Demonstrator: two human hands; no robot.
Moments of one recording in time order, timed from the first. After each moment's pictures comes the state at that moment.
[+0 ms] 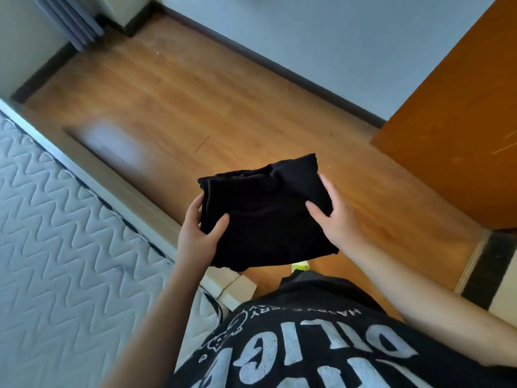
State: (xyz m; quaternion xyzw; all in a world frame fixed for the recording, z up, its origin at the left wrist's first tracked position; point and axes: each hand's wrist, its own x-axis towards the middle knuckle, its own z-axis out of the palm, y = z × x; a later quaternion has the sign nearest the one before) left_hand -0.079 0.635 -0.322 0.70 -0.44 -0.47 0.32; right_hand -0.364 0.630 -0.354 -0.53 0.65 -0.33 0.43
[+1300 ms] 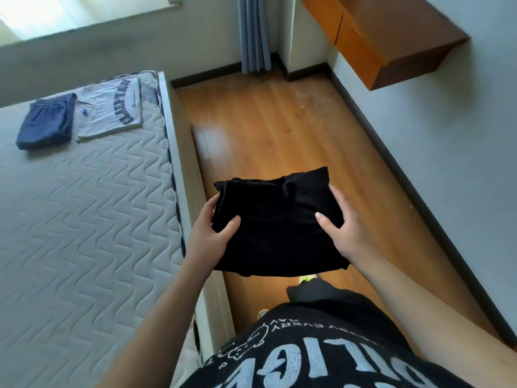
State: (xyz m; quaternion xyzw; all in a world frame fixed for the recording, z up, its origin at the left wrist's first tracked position) left_hand 0.180 0.347 -0.303 0.77 -0.28 -0.35 0.46; right_hand -0.068 0.192 -0.322 -0.72 0.46 -0.20 0.48
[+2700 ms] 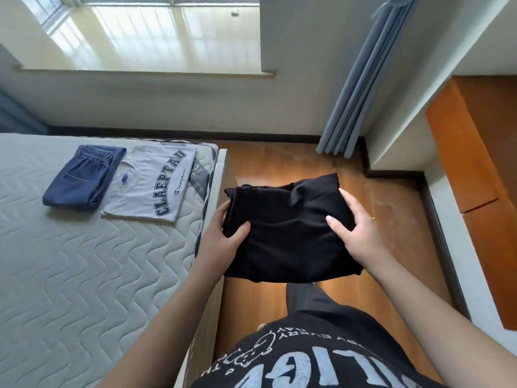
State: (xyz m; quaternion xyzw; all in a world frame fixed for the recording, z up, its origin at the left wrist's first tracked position) left_hand 0.621 -0.096 -0.301 0.79 -0.15 -0.26 0.54; right_hand 0.449 -0.332 -0.303 -0.78 0.35 -0.13 0.49
